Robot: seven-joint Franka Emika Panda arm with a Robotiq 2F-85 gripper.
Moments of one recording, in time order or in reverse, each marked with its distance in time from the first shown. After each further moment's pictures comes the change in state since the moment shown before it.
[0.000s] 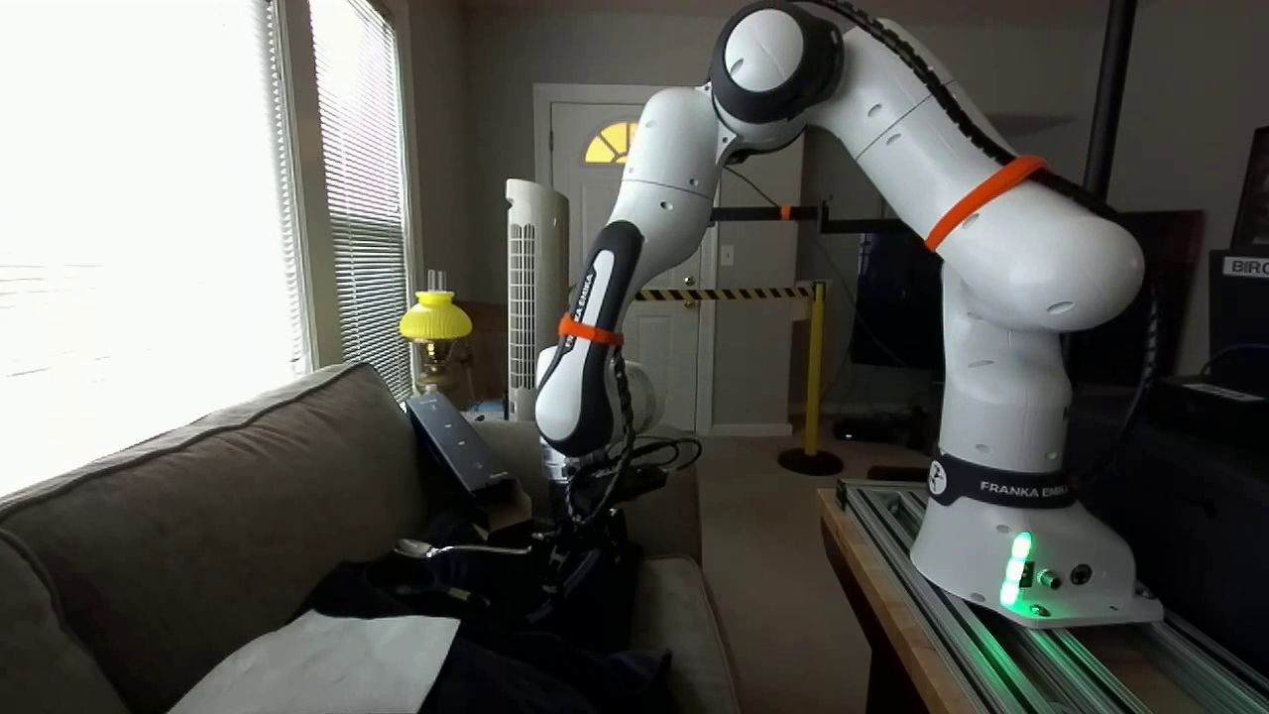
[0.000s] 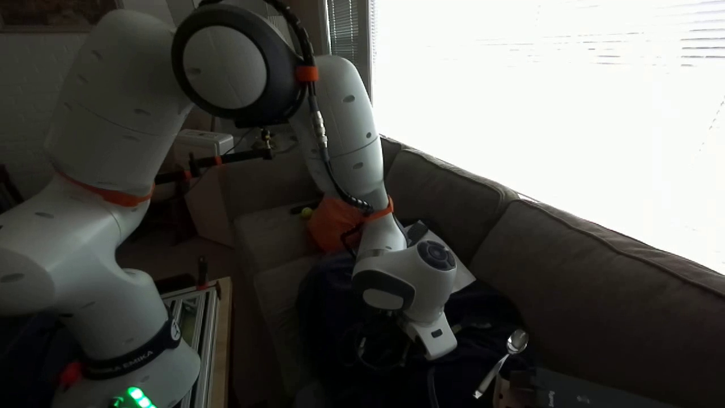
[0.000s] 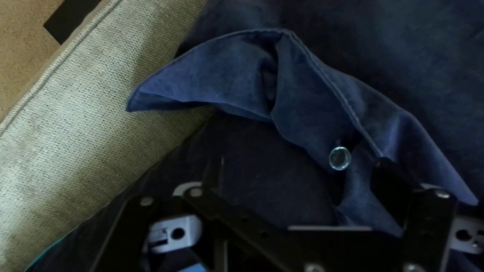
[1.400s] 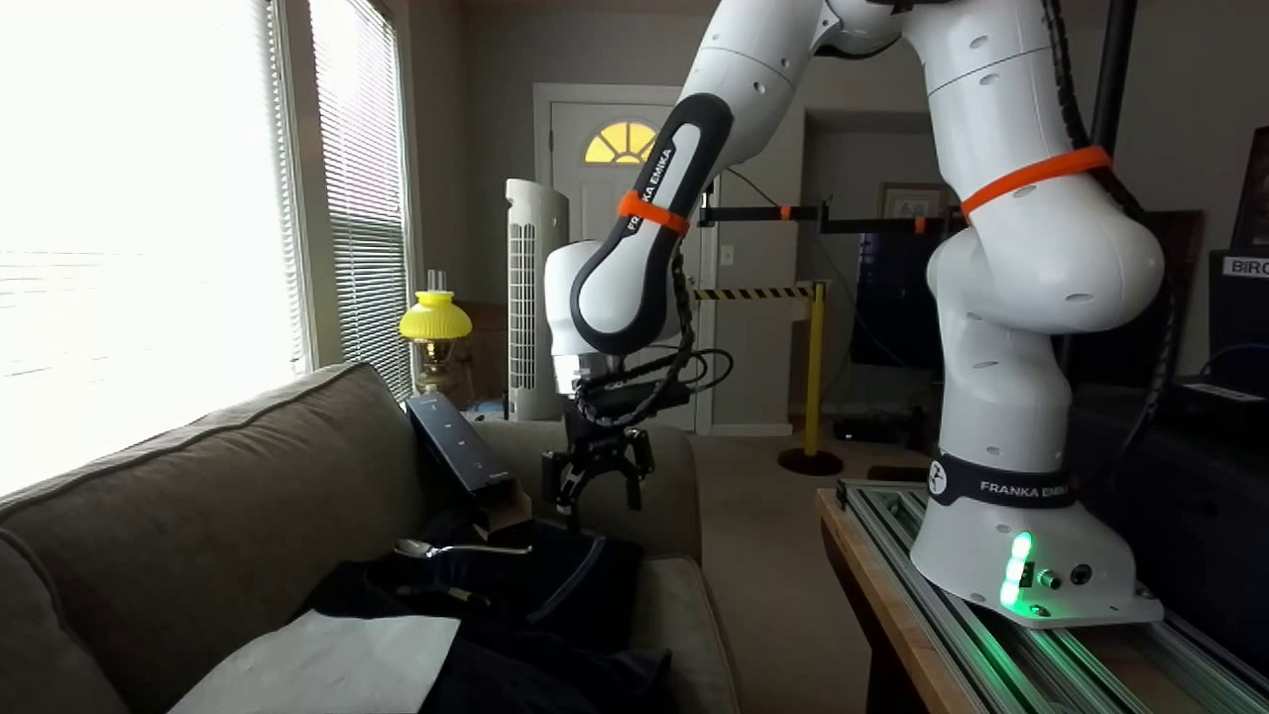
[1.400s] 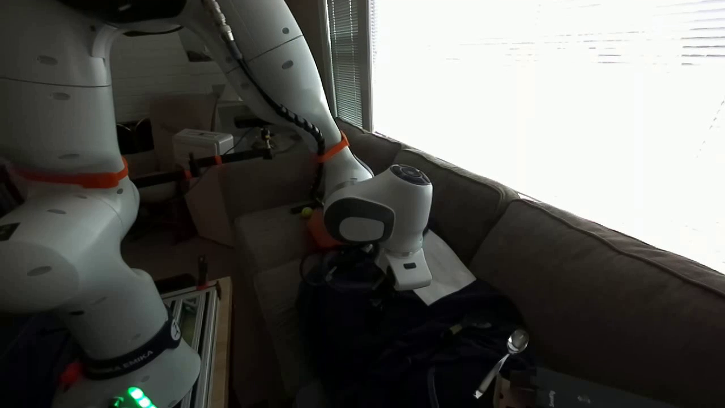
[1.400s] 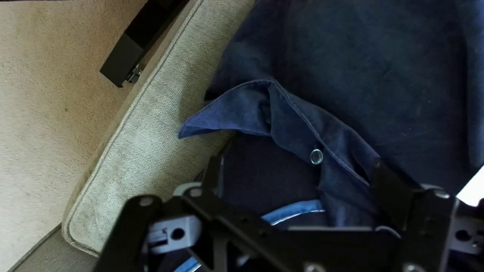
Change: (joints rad) arm 0.176 -0.427 -0.115 -0.240 -0.158 -0.176 0.386
